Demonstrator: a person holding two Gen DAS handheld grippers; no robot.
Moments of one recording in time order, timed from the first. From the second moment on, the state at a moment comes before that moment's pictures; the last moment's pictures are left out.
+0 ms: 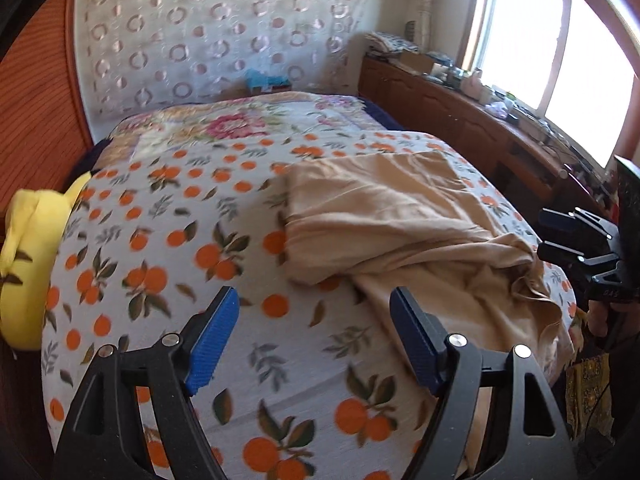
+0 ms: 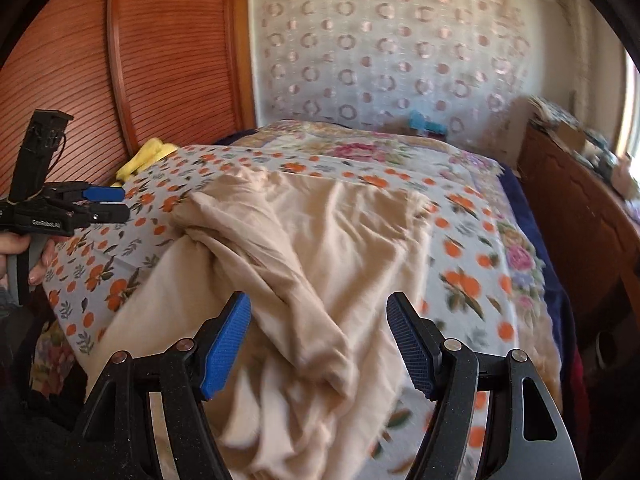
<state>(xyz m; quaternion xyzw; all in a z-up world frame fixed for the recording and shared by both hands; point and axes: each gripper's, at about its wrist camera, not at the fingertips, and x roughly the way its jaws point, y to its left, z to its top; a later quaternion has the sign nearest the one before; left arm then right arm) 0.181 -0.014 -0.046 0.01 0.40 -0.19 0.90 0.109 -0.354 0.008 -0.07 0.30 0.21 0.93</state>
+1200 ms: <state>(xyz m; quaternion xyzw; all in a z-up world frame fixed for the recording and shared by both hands) 0.167 0.027 -0.059 -0.01 0.40 -0.16 0.90 0.254 -0.246 0.032 -0.20 0.34 0.29 0.87</state>
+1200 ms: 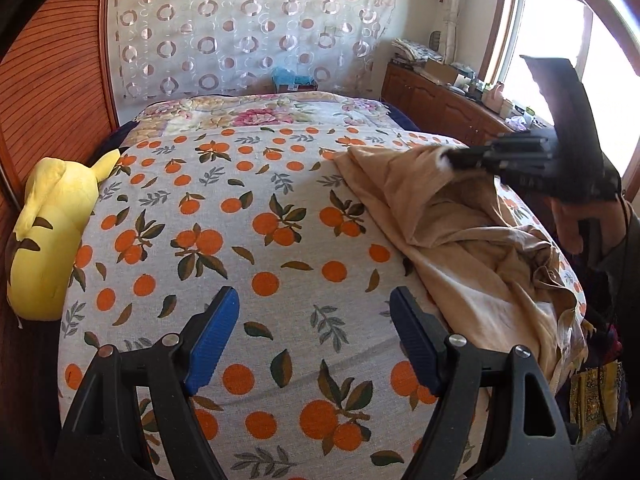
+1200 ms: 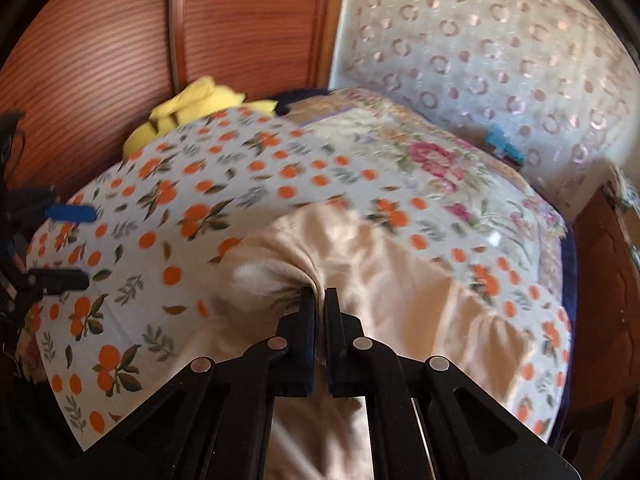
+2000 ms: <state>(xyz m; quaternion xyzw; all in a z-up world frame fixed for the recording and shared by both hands) 0.173 -0.038 -0.071 0.01 0.41 -0.20 0.89 0.303 -0.312 0.011 -0.03 0.38 0.18 0.91</state>
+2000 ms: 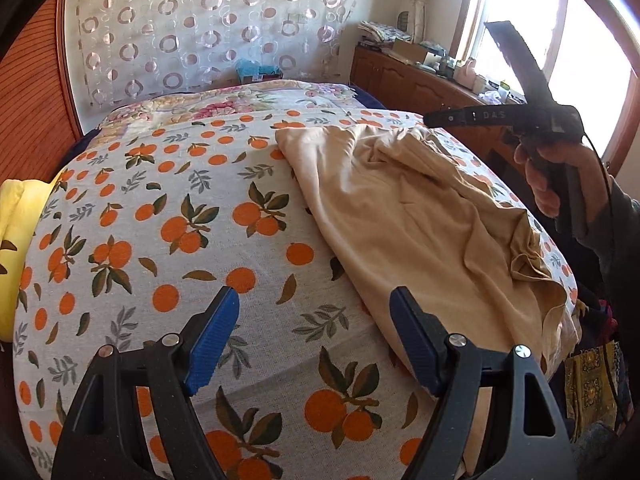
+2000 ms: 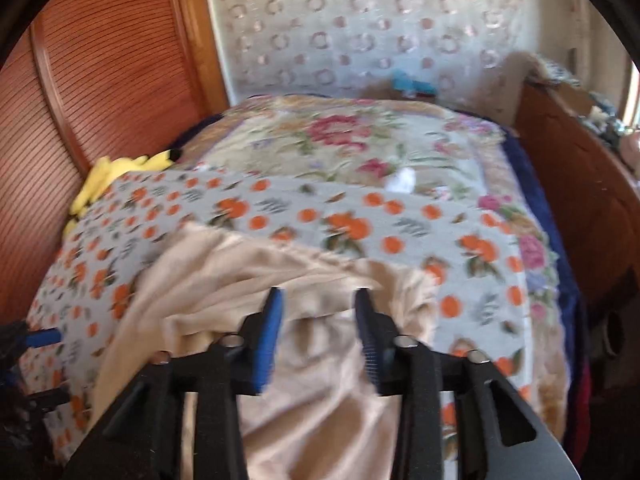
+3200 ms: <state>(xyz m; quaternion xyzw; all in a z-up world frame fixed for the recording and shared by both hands) 0.153 -0.053 -0.073 0.01 0.41 -0.23 0.88 0.278 -0.383 0.007 -0.02 0.37 0.08 0.93</state>
